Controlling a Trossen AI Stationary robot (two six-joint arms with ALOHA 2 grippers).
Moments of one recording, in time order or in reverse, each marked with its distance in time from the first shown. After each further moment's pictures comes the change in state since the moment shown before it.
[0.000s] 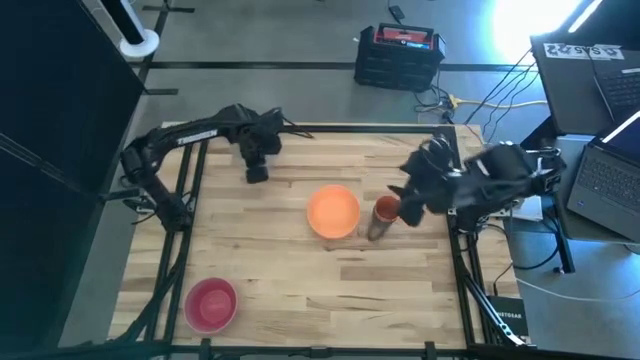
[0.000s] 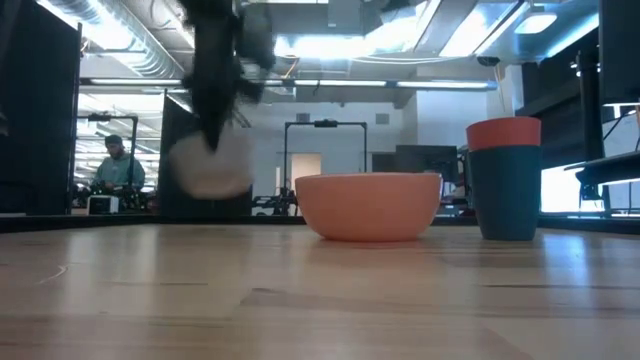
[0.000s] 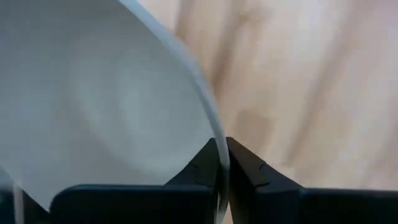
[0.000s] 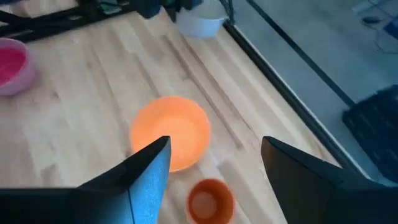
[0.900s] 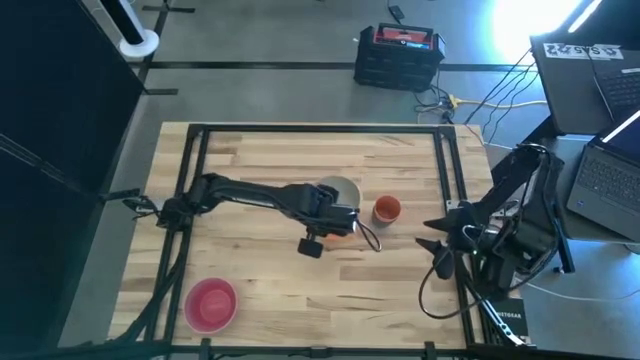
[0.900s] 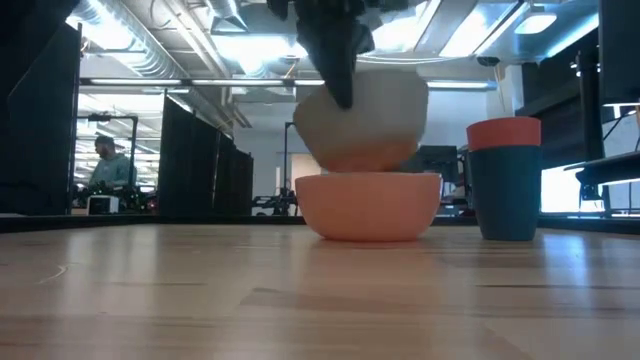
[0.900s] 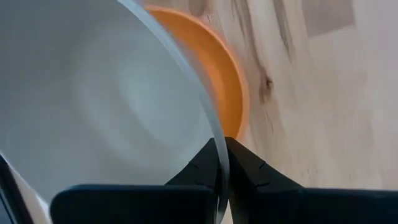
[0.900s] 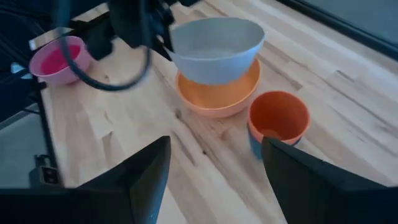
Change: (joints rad) left arm -0.617 0.570 0.748 -0.097 -0.149 -0.130; right arm 0.635 -0.180 -0.596 0.033 0.234 0.924
